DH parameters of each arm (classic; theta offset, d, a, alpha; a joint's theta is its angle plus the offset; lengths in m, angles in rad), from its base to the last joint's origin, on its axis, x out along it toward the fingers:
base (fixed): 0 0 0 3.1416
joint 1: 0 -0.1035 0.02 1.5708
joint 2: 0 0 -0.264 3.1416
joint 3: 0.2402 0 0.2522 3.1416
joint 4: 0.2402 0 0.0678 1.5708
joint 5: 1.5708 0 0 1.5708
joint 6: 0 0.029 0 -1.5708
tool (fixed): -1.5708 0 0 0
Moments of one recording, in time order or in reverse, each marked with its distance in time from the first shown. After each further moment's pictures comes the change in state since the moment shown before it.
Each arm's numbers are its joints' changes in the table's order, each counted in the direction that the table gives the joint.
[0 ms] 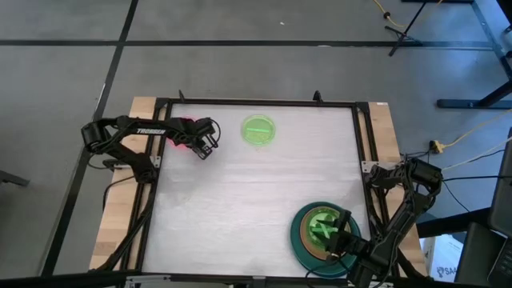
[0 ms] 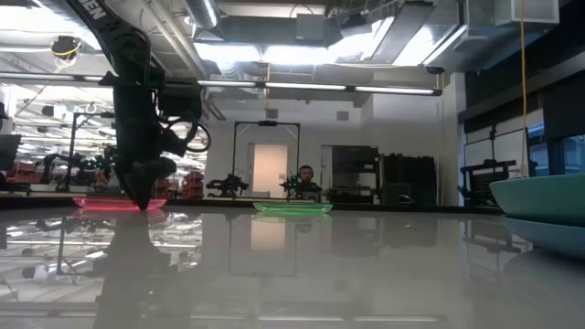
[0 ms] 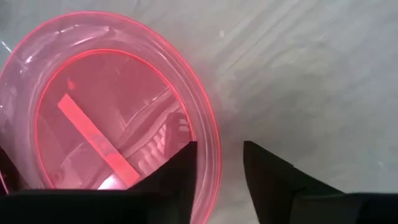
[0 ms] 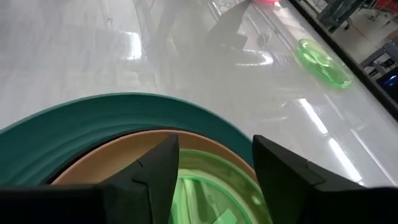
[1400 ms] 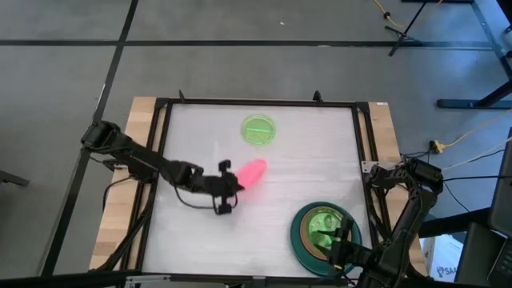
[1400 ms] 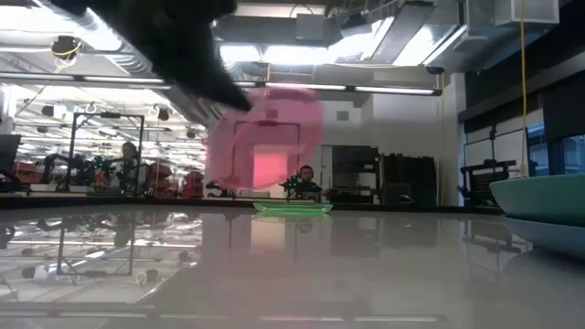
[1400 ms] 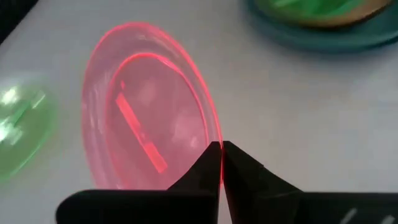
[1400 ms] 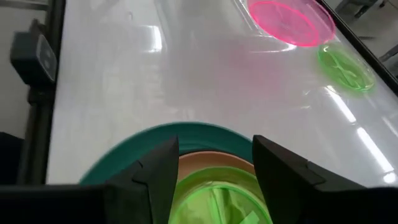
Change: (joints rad) left arm 0.832 0.017 0.158 -0.557 0.053 0.108; right arm 0.000 0.000 0.273 0.160 0.086 -0.044
